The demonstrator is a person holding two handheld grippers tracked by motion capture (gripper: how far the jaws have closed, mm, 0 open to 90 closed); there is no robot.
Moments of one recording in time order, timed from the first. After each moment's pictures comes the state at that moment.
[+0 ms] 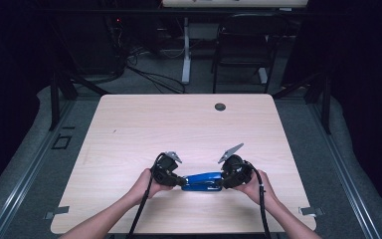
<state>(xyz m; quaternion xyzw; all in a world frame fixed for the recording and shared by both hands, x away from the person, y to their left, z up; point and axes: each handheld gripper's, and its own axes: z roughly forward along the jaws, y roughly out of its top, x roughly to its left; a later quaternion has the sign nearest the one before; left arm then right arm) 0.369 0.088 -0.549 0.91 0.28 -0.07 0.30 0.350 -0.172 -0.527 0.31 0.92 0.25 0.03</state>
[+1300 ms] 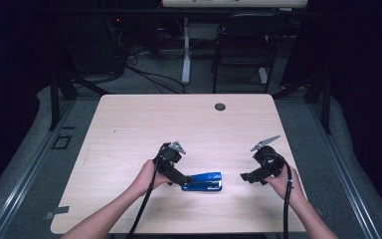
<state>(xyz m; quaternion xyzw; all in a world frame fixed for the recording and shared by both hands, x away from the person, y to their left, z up) 0.379 0.072 -0.520 0.91 0.26 0.00 0.32 0.359 -0.258 -0.512 0.42 0.87 0.25 0.07</state>
